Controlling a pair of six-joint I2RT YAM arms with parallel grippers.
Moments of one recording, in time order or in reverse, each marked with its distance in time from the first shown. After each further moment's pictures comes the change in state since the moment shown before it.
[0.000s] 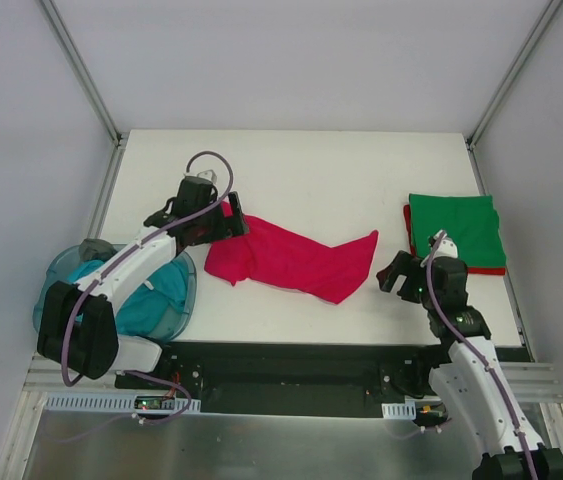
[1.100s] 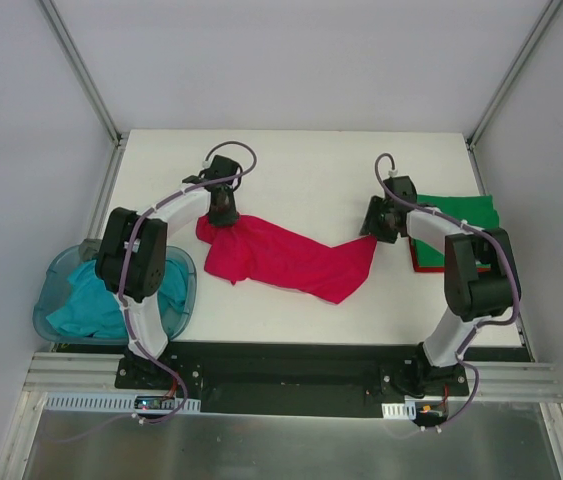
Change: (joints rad) left arm 0.021 0.526 0.392 -0.158 -0.214 0.054; right arm 0.066 1.198 0.702 0.110 0.057 0.056
